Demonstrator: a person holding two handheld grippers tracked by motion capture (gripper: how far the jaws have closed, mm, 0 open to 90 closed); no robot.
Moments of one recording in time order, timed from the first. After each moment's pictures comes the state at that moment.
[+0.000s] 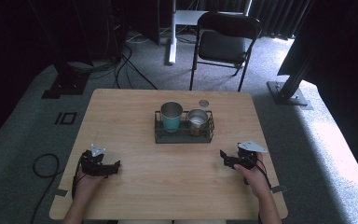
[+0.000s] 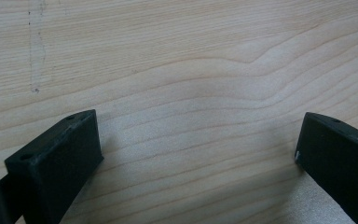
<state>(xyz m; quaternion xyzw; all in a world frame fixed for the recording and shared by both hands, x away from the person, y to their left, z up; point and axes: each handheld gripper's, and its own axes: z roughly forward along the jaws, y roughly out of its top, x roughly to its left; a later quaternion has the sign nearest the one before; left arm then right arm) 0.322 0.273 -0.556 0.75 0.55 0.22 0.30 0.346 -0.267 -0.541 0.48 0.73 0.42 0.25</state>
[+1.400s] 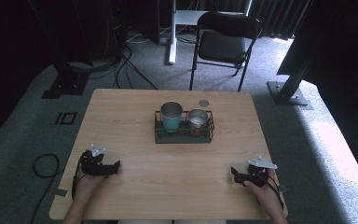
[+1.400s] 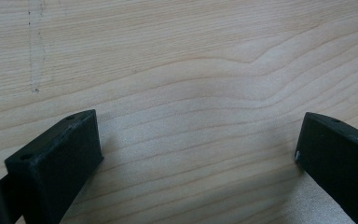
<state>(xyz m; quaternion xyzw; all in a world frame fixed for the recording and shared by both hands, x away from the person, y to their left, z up) 0.322 0.273 -0.556 0.75 0.55 0.22 0.30 0.294 -0.297 -0.556 0.51 0.75 0.35 0.25</state>
